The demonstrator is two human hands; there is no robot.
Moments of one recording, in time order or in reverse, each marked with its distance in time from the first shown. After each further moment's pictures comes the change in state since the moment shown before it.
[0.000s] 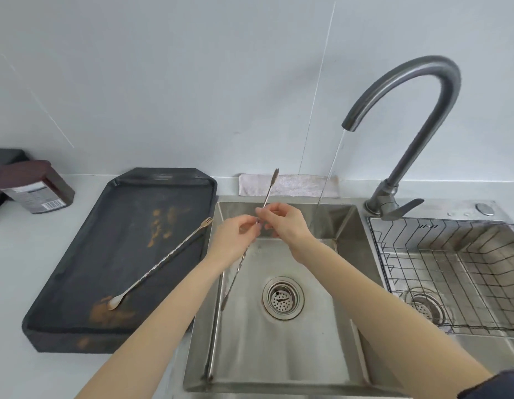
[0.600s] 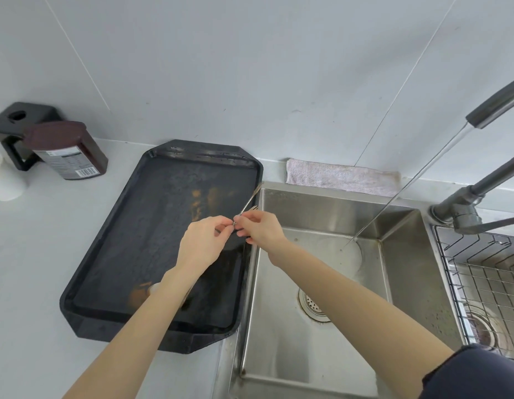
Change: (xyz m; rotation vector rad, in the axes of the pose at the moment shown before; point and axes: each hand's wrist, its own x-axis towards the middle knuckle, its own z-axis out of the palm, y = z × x) left_hand 0.009 -0.113 -0.084 0.341 0.171 -0.152; right_hand 0.040 0.024 0.137 -0.140 -0.201 0.168
